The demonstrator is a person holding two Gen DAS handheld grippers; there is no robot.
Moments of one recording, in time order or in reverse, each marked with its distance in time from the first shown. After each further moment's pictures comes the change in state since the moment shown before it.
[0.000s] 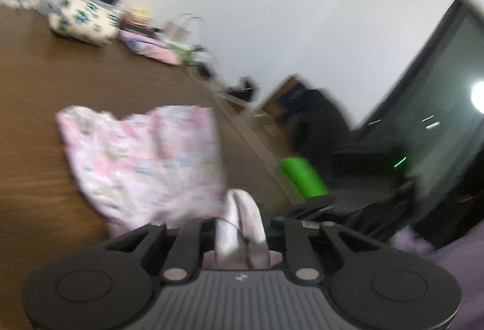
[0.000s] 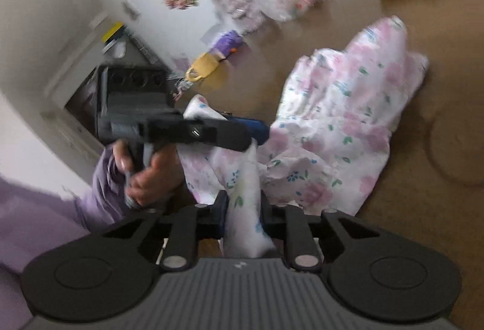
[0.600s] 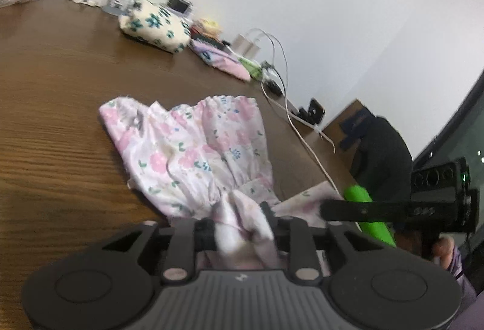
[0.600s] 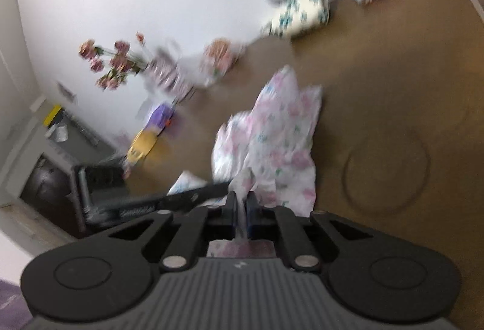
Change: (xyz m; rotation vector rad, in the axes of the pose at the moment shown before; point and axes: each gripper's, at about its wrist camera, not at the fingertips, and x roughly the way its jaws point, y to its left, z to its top) left arm -0.012 0.030 0.002 -0.140 -0.124 0.172; right arm -0.039 -0.004 -0.001 0.124 -0.302 -0.251
